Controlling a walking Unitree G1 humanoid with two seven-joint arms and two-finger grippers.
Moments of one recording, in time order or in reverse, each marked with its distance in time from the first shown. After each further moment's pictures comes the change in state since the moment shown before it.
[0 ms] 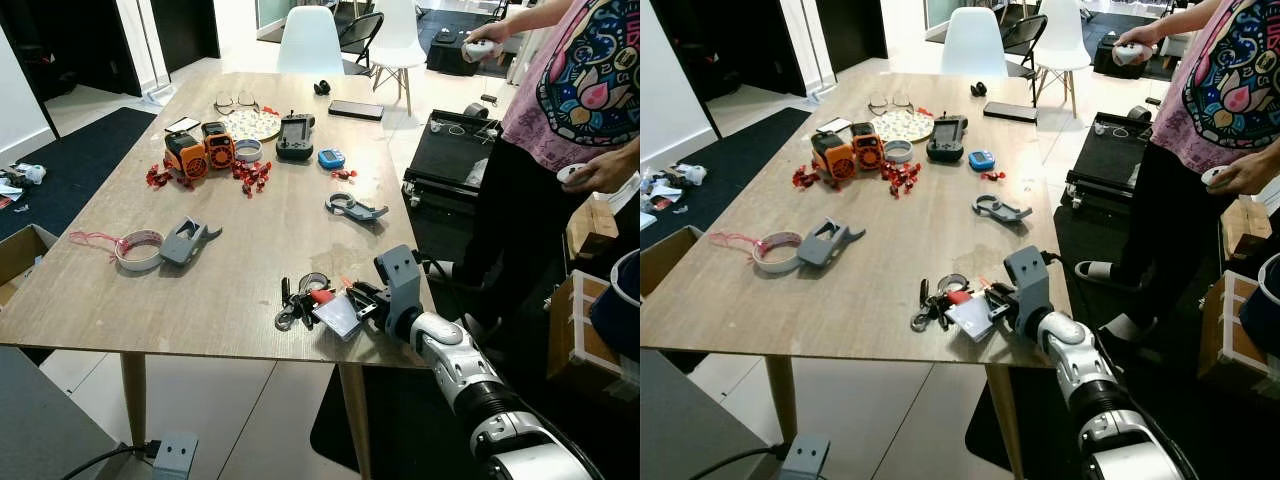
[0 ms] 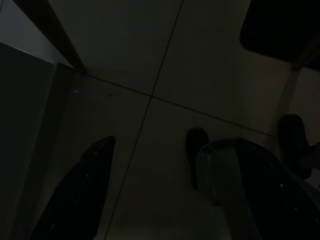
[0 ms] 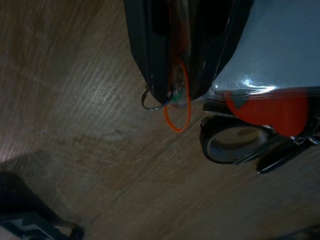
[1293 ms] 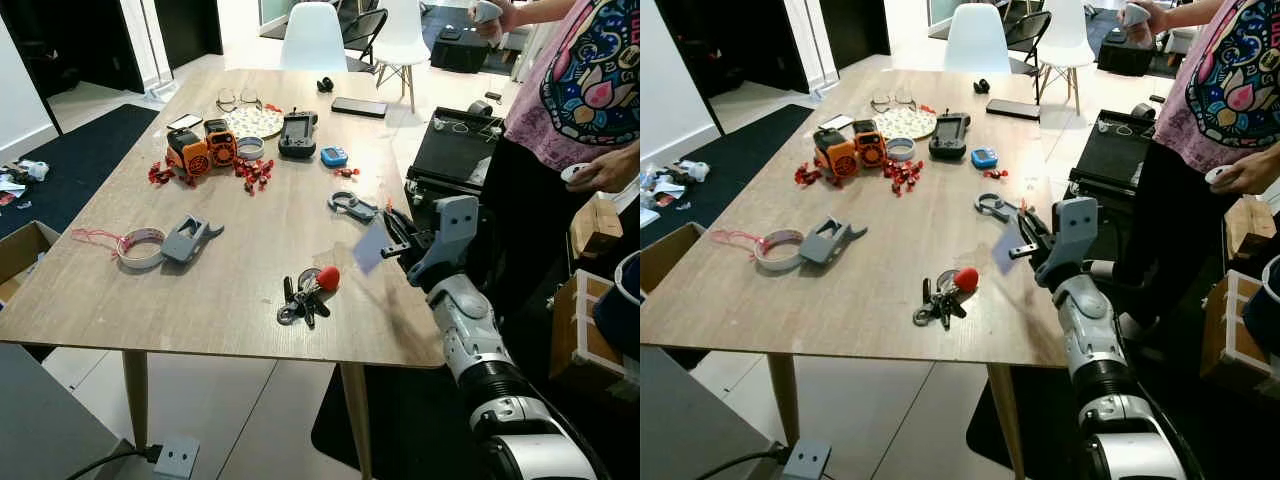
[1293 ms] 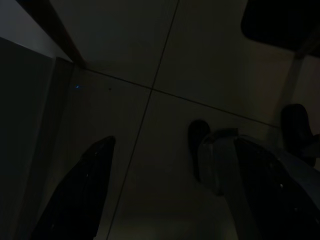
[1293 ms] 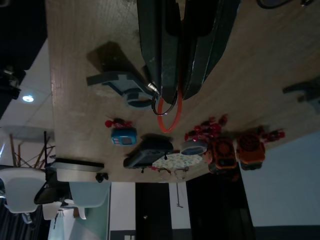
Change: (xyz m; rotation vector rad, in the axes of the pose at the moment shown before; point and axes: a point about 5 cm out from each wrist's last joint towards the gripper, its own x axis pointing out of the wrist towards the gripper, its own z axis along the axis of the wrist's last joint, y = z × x) left arm -0.001 -0.001 -0.005 0.030 0.016 -0.007; right arm -0.015 -0.027 0.072 0.068 -0.513 -0.204
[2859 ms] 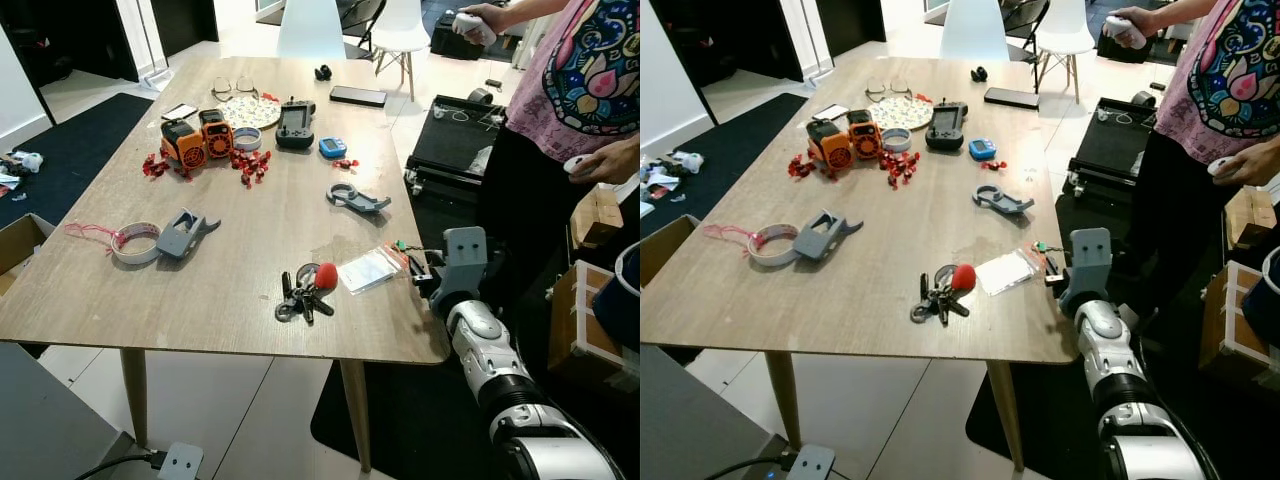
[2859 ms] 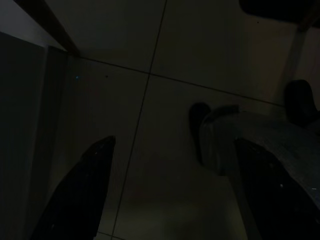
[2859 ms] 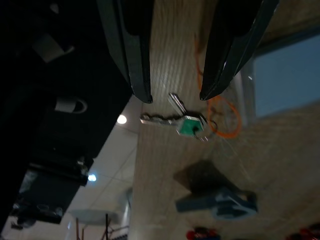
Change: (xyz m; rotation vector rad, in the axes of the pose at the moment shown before) left arm -0.002 -0.002 -0.008 0.049 0.027 -0.016; right arm -0.037 -0.042 -0.048 -0.074 0.327 -0.304
